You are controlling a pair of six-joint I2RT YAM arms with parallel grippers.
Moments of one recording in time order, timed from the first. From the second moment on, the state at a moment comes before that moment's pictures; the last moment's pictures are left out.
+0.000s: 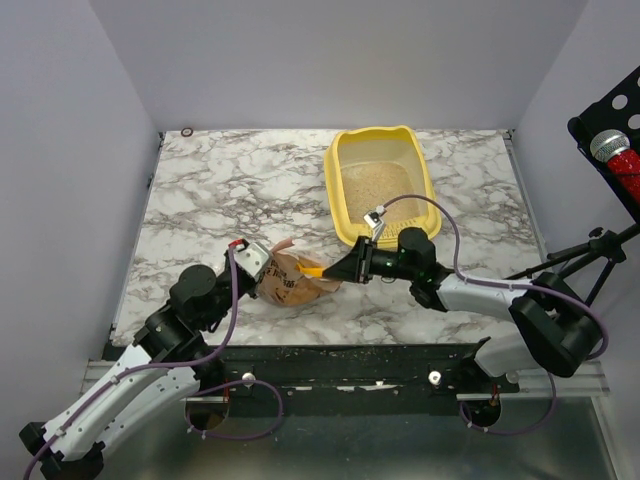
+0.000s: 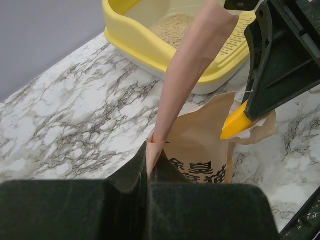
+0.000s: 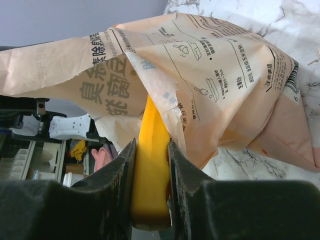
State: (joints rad) left arm -0.75 0.43 0.56 -0.26 -0.09 0.19; right arm 0.71 1.41 0.53 0.68 -0.59 0.93
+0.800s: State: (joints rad) left arm -0.75 0.40 0.53 -0.22 -0.04 0.21; right arm 0.67 1.20 0.42 0.86 -0.62 1.06
